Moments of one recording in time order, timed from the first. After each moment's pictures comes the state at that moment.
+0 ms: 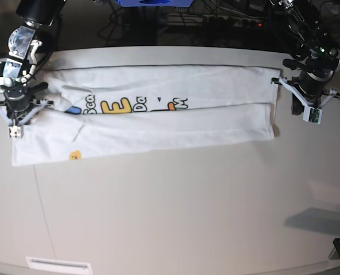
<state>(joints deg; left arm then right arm) 16.5 -8.9 -40.3 111.0 -10.0 -40.6 48.9 -8.2 4.3 28.4 89.3 -9.4 21.0 -35.1</state>
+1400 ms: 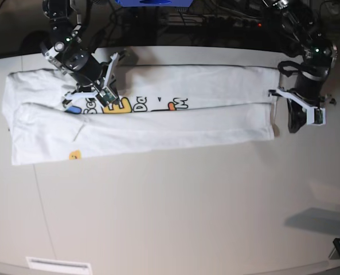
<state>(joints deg) 14.7 -5.8 -41.4 104.5 -10.3 -40.6 27.0 -24.8 3.0 -0.8 109.4 -10.6 34.5 -27.3</state>
